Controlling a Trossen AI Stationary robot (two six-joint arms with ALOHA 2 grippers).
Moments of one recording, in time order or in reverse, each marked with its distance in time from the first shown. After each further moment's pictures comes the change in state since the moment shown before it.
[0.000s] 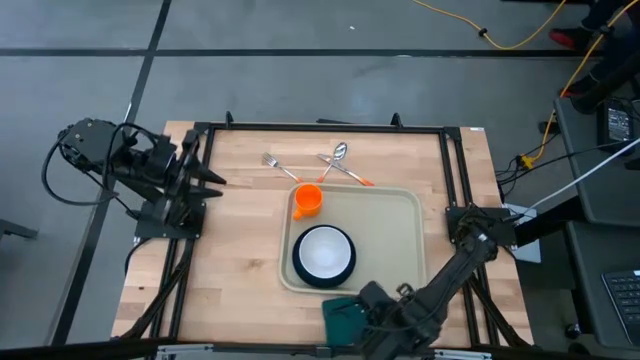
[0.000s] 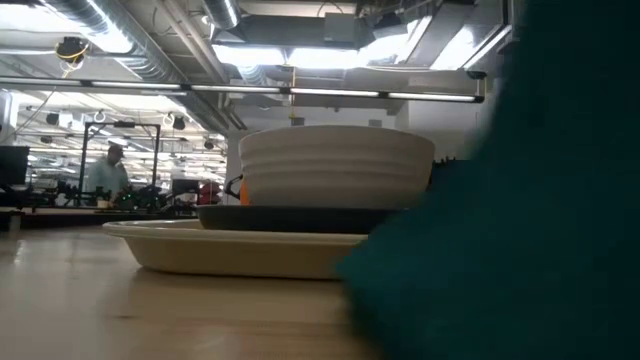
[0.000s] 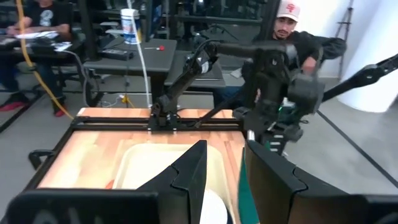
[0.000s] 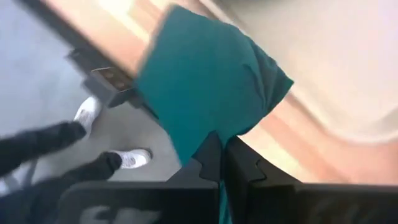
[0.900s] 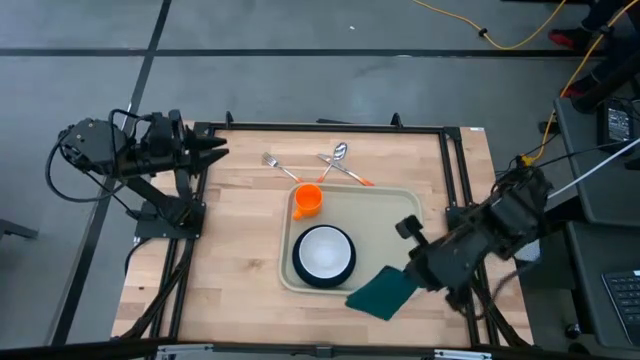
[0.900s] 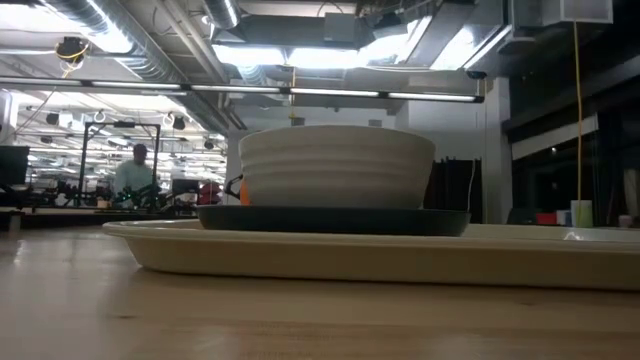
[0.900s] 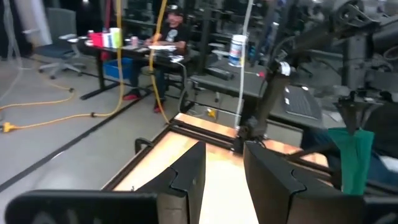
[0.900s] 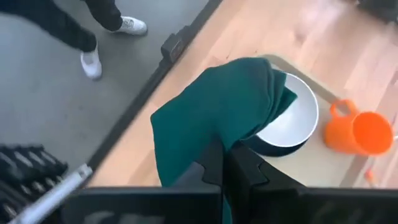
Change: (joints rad) left arm 0.000 0.004 0.000 -0.003 -0.471 -0.129; right arm -0.113 -0.485 -0.065 0.001 -0.046 -1.595
